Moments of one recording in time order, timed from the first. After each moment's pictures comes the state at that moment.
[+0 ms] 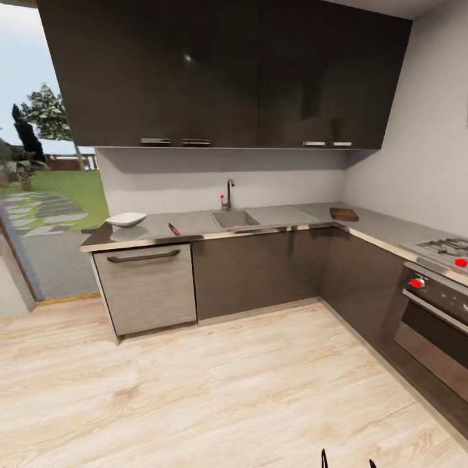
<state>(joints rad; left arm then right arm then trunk) 0.39 0.01 0.14 -1.10 0.06 -0.45 0.00 0.24 0.02 0.09 -1.03 0.07 -0.72 -0.33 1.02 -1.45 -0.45</state>
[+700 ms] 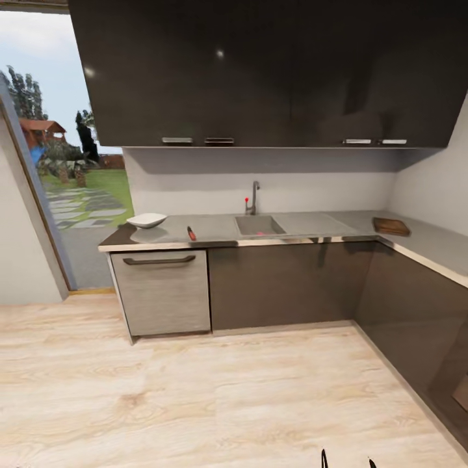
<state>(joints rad) 0.39 0.01 0.14 -1.11 0.06 -0.45 0.00 0.24 0.02 0.09 -1.03 0.07 -0.72 -0.33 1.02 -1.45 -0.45</state>
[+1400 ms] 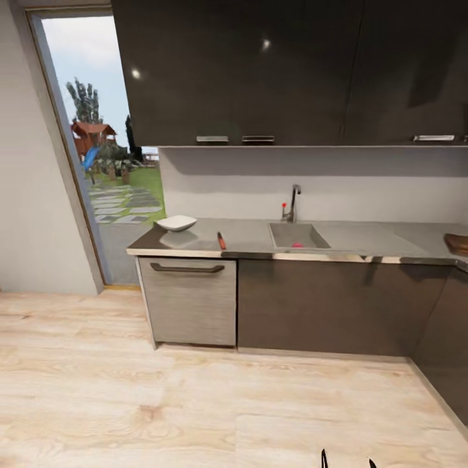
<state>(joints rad) 0.39 0.02 0.14 -1.11 0.06 -0.45 0.00 0.24 0.02 0.09 -1.03 0.07 -0.72 -0.33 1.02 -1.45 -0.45</state>
